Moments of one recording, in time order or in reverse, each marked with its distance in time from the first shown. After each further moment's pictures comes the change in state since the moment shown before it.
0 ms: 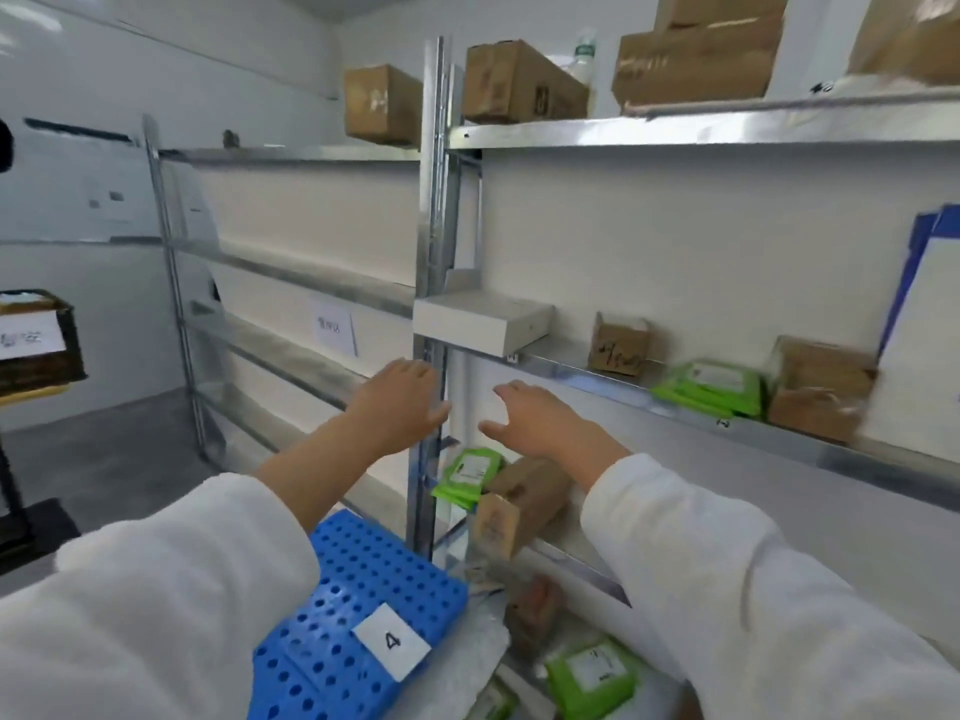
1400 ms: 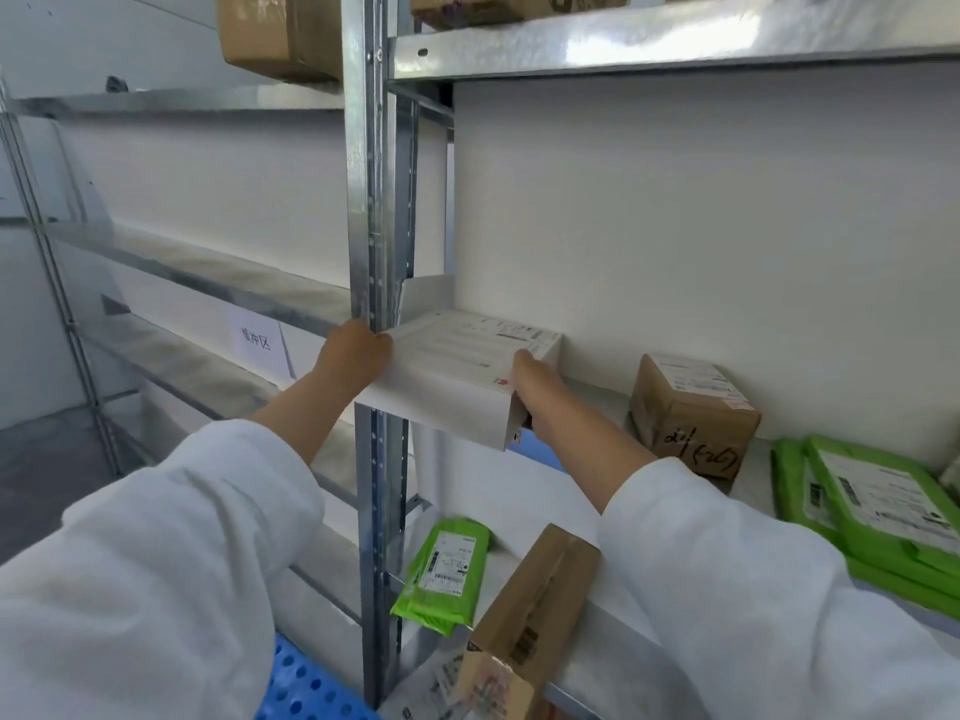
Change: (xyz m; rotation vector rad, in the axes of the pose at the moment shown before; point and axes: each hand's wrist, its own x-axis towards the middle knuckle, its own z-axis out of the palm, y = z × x) left_hand 0.314 -0.127 0.135 -0.640 -0.026 -0.627; right_hand 0.304 0.102 0.019 1.376 0.181 0.731
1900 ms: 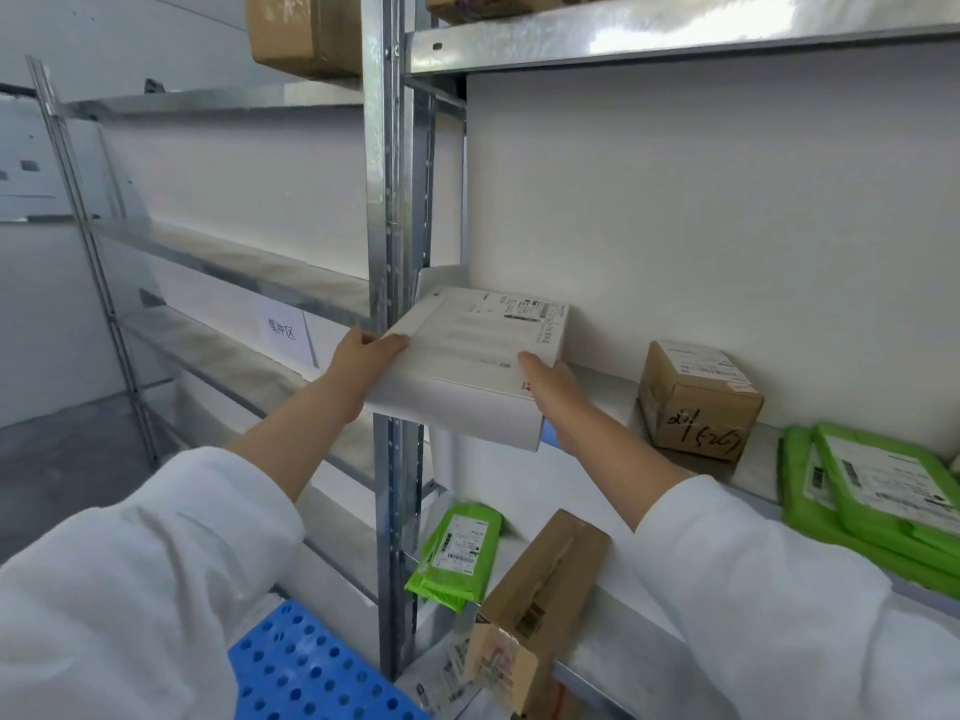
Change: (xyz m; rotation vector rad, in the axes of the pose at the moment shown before) left_hand -0.043 -0.016 0.001 -0.559 -0.061 -0.181; right_hand -0.019 0.027 -0.019 -0.012 -0.060 -0.168
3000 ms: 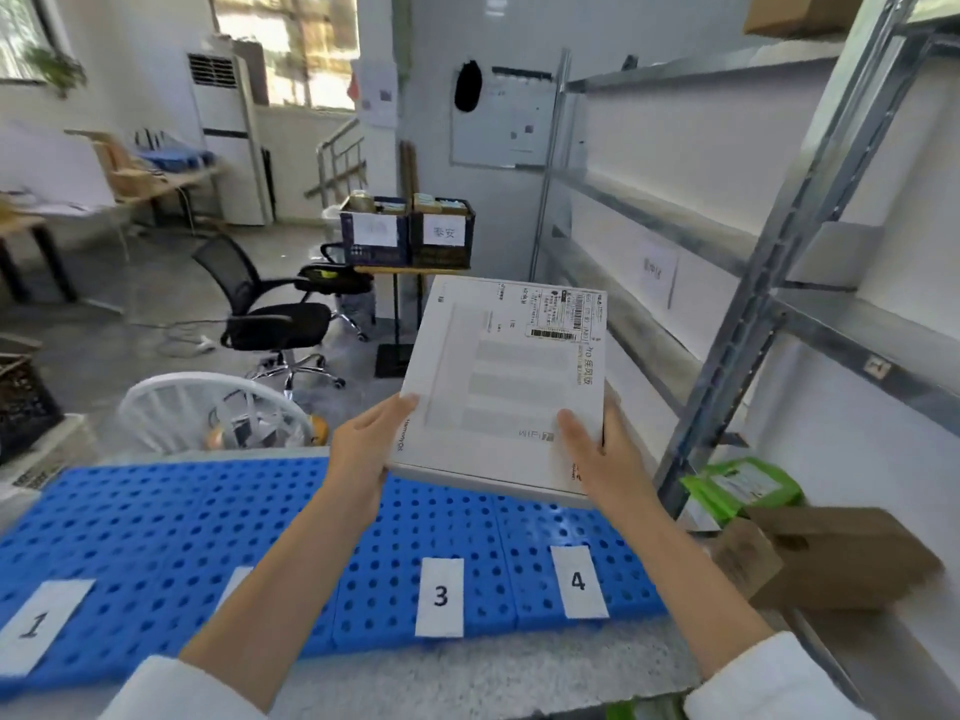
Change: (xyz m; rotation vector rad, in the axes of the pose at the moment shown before) left_hand -0.481 -0.131 -0.183 -0.561 0.832 -0.211; right_hand -0.340 0.108 0.061 -0.055 -0.904 -0.335
